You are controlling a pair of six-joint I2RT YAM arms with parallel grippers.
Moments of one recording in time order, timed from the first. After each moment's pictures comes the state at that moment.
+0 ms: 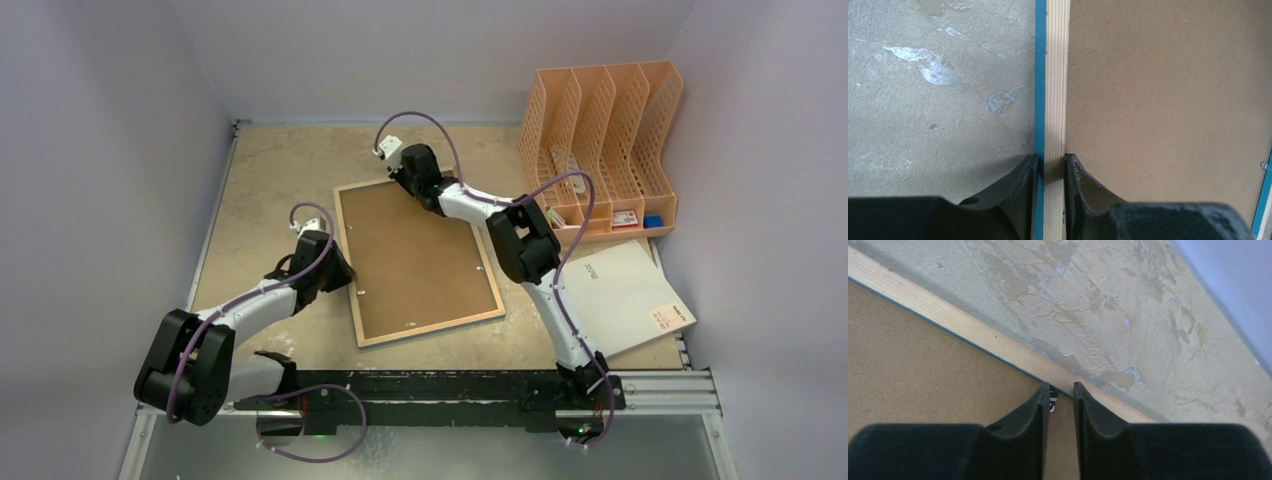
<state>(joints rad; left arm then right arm) -0.34 1.24 0.45 -0.03 -0.08 -0.71 0.63 2.45 1.89 0.03 0.16 -0.38</state>
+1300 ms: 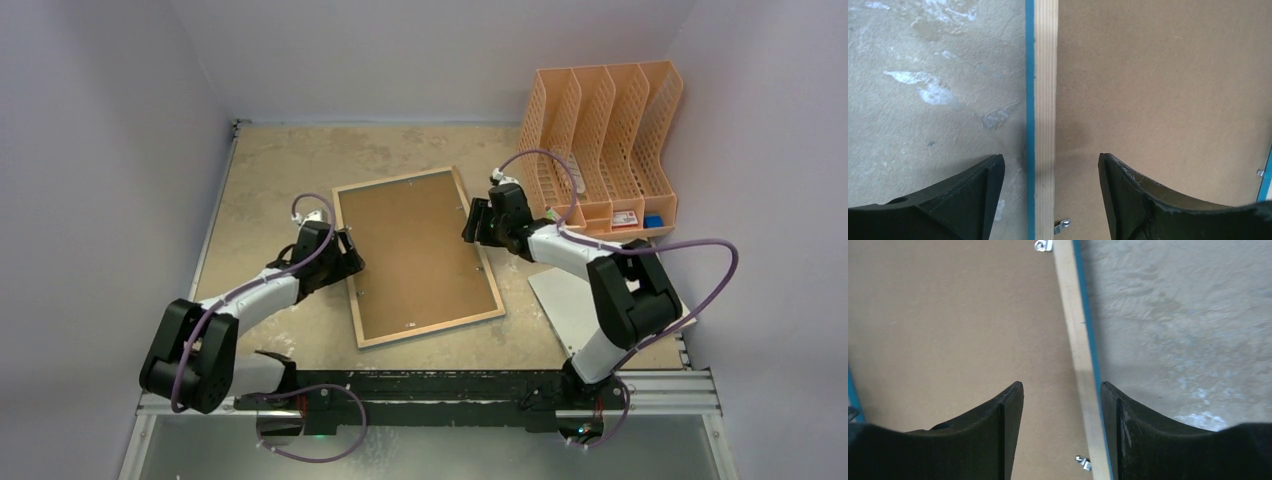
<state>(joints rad) -0.33 1.29 0.52 -0.09 -0.06 -0.70 0.45 1.64 0.91 -0.06 0.03 0.53</state>
